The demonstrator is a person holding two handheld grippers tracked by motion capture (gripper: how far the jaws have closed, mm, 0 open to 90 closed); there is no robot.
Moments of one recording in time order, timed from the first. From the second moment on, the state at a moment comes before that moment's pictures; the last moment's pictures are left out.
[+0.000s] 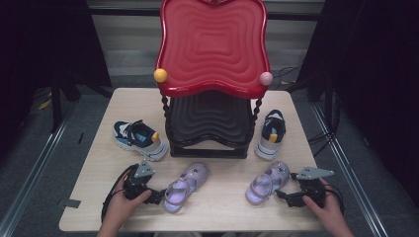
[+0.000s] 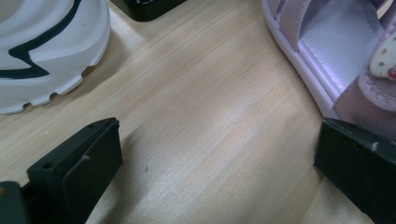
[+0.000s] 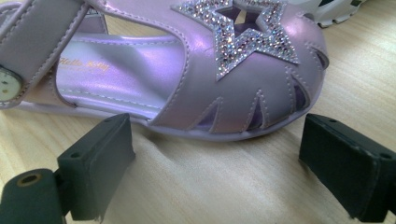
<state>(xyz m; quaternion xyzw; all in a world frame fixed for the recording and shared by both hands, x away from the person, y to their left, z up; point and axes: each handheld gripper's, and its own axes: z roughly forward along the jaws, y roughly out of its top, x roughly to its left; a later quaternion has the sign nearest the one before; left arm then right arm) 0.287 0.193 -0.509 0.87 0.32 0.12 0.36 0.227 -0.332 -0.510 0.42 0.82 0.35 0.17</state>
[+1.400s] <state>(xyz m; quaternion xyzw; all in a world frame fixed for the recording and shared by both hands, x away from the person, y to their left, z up) 0.275 0.184 -0.447 0.81 0.36 0.12 0.45 0.226 -0.332 -0.511 0.42 0.82 0.35 0.17</state>
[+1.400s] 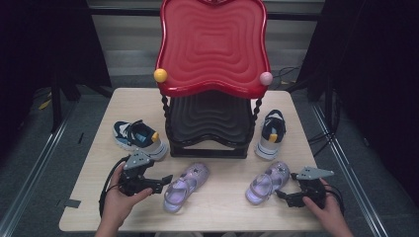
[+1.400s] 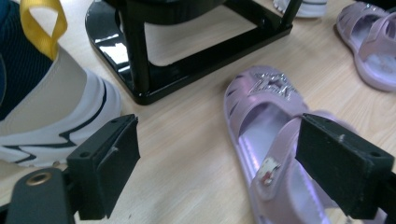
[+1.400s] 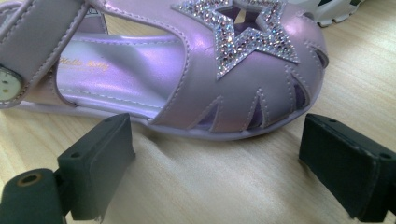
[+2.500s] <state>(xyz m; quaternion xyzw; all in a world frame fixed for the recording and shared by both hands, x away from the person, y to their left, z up) 0.265 0.165 -0.463 0.83 0.33 0.10 0.45 0.226 -0.332 -0.511 0.42 0.82 0.35 0.17</state>
